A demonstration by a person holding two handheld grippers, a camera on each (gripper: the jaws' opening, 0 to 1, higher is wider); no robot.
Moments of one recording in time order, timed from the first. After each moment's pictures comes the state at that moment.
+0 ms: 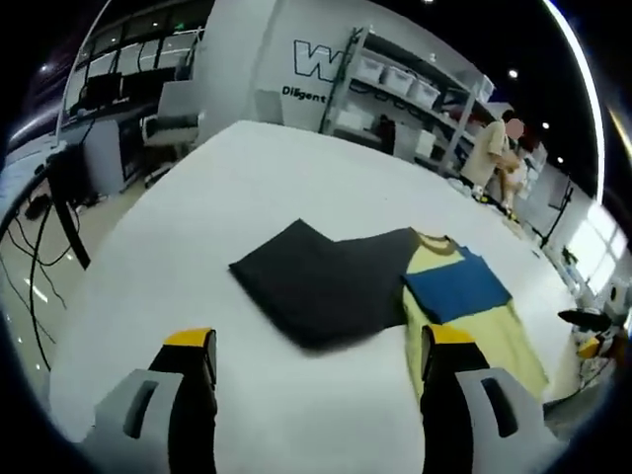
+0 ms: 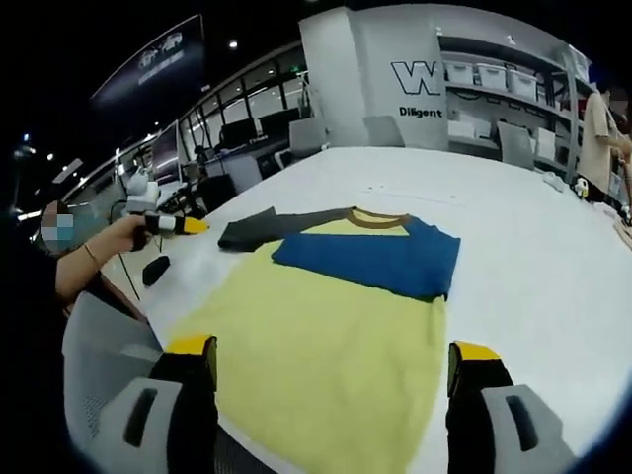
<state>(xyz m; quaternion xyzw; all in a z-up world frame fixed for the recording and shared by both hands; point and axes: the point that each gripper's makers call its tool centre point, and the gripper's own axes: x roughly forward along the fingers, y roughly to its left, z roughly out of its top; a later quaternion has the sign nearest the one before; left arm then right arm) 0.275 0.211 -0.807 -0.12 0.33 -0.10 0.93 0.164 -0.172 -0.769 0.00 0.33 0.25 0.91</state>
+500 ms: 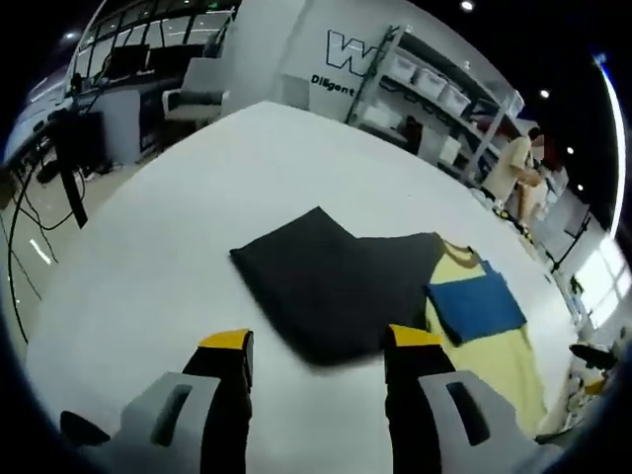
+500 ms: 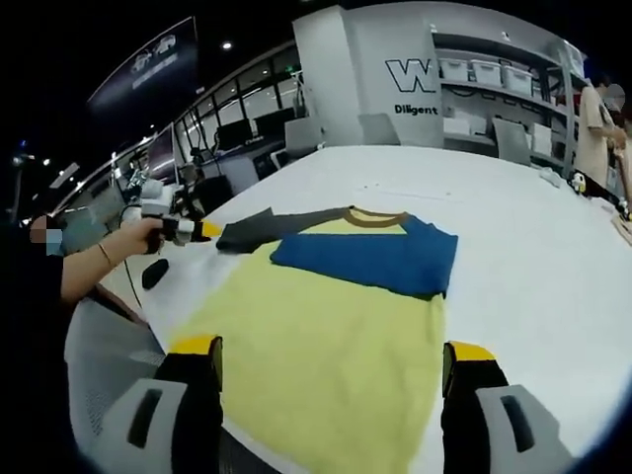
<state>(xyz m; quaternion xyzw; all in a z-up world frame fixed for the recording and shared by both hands) 0.294 0.208 -0.838 -0.15 0.36 -0.06 0.92 0.162 -0.170 -0.766 0.01 0.33 0.25 0.91</state>
